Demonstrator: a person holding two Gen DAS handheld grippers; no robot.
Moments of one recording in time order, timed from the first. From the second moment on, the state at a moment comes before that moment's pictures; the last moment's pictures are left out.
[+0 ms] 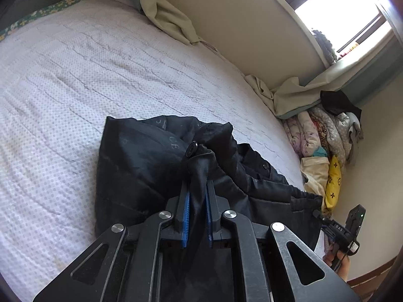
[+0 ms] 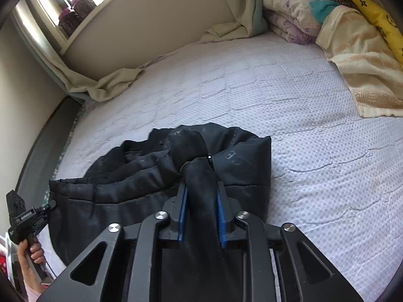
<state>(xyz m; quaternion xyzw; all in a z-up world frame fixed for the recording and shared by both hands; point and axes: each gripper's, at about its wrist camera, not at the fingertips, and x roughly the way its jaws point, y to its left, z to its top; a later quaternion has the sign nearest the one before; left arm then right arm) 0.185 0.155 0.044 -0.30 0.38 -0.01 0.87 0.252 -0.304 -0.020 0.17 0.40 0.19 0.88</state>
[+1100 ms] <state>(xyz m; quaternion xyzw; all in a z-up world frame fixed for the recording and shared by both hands) 0.181 0.146 -0.031 -0.24 0.46 0.06 0.85 0.238 -0.290 -0.105 0.13 0.48 0.10 0.86</state>
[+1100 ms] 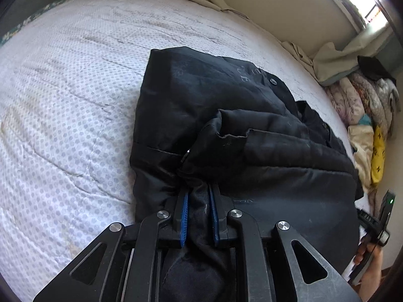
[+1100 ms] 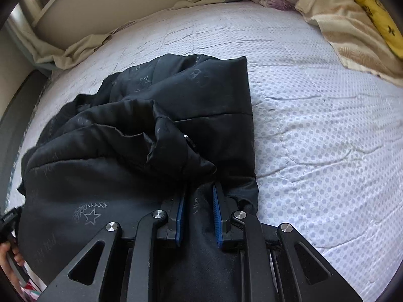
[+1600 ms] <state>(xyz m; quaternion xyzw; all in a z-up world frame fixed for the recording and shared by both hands) 0.149 0.108 0.092 -0.15 0.32 0.08 0.93 0.186 -0.291 0.011 0.13 0.34 0.07 0.93</state>
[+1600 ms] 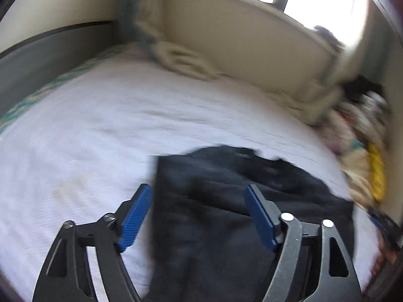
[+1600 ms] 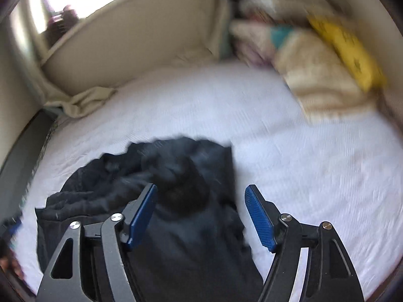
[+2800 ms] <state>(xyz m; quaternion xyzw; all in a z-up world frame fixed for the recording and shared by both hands) 0.202 0.065 -0.031 -0.05 0.42 0.09 0.90 0.225 -0.188 -0.095 0.01 0.38 0.10 0.92</state>
